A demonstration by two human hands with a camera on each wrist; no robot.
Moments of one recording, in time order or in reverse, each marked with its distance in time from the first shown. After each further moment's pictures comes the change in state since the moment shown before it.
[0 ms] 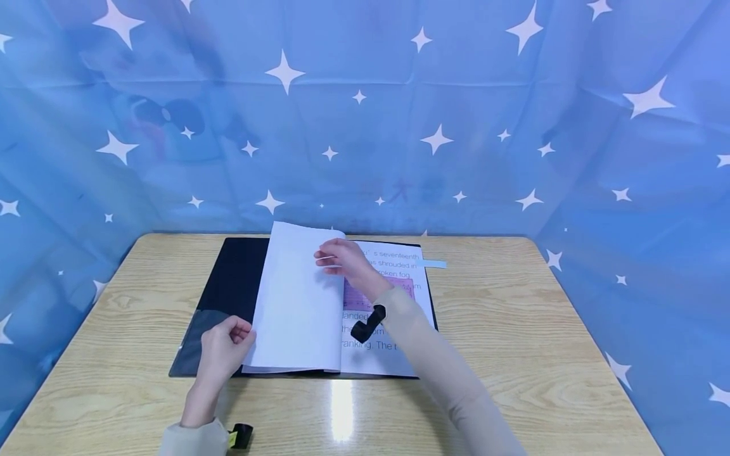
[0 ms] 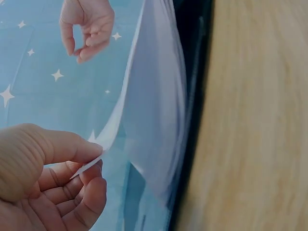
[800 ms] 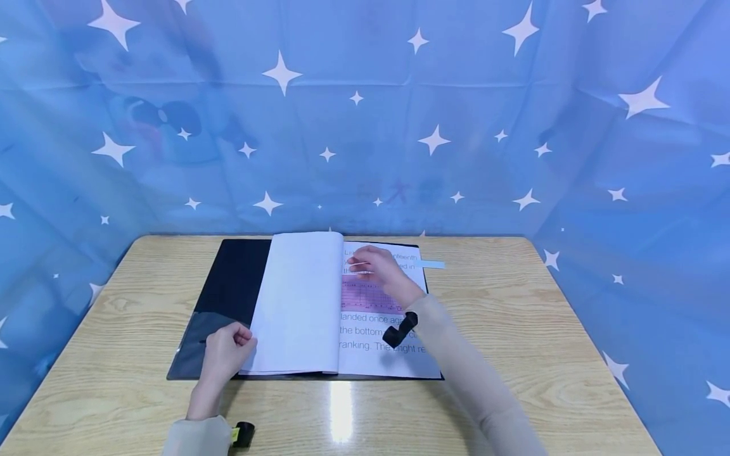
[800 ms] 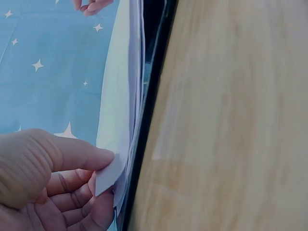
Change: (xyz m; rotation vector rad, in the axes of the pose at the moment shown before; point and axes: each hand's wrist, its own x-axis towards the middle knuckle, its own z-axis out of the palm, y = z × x) left_hand 0.004 -0.018 0.011 0.037 -0.121 -0.063; right_hand -0.016 0.010 -0.062 -0.025 0.106 0.040
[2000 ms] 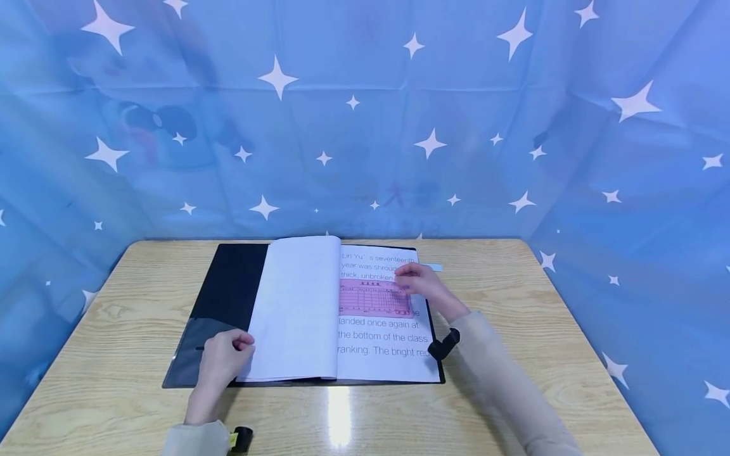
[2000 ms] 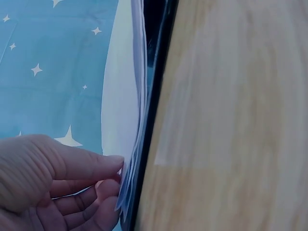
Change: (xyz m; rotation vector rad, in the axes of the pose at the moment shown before) left_hand 0.000 0.004 -0.001 0.027 -0.048 -0.013; right_hand -0.022 0.022 -0.092 -0.486 0.098 -0.037
